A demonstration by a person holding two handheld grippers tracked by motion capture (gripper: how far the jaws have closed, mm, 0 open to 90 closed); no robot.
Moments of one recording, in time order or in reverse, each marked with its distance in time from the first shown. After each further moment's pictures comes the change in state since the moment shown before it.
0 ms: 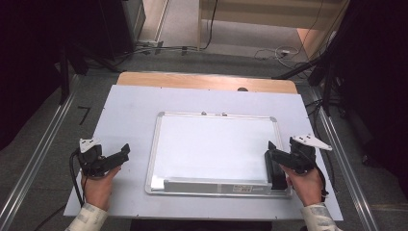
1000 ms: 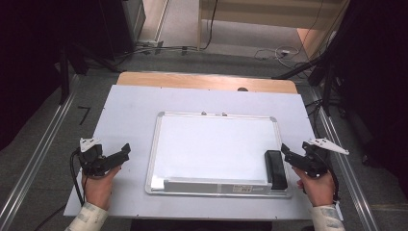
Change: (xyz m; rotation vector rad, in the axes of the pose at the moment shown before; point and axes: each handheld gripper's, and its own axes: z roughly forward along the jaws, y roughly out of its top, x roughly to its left) left arm -0.001 0.001 0.001 0.001 -0.007 -0.004; right arm -0.034 -0.012 -0.008 0.015 -0.031 0.094
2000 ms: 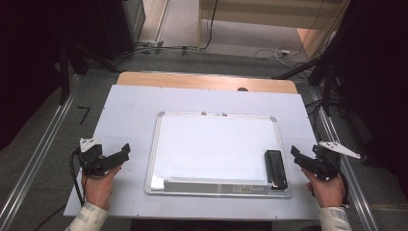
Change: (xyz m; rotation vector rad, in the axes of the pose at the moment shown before) left arm 0.000 0.000 0.000 0.001 0.005 0.004; right arm -0.026 -0.007 -0.006 0.002 -0.051 0.034
